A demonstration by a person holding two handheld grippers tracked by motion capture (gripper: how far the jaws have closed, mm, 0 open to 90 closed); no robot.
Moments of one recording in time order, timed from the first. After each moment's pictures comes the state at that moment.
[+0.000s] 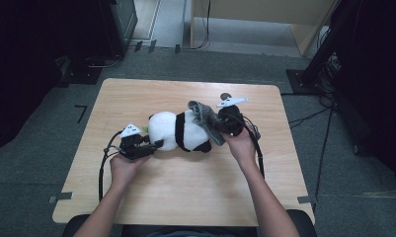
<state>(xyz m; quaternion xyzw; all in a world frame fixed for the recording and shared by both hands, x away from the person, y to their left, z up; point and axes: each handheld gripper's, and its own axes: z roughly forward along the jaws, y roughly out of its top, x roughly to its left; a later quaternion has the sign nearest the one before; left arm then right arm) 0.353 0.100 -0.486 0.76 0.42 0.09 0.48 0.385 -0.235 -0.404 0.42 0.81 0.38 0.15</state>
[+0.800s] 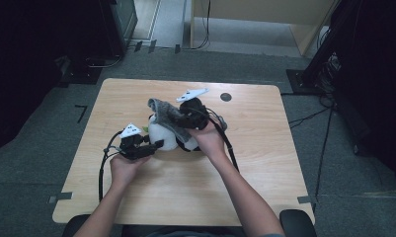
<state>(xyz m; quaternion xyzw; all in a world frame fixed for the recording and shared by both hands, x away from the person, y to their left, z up) 0.351 0.099 -0.483 0.76 0.42 0.10 0.49 0.388 -0.129 -0.369 0.33 0.84 0.42 0.11</state>
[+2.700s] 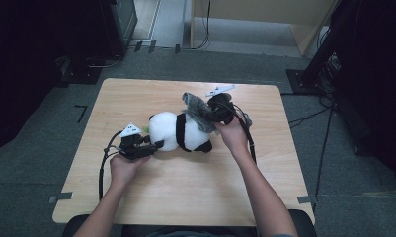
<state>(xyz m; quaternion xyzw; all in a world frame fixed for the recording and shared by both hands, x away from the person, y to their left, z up) 0.353 0.101 -0.486 0.76 0.42 0.08 0.48 0.415 -0.211 -0.388 0.41 0.82 0.37 0.15</state>
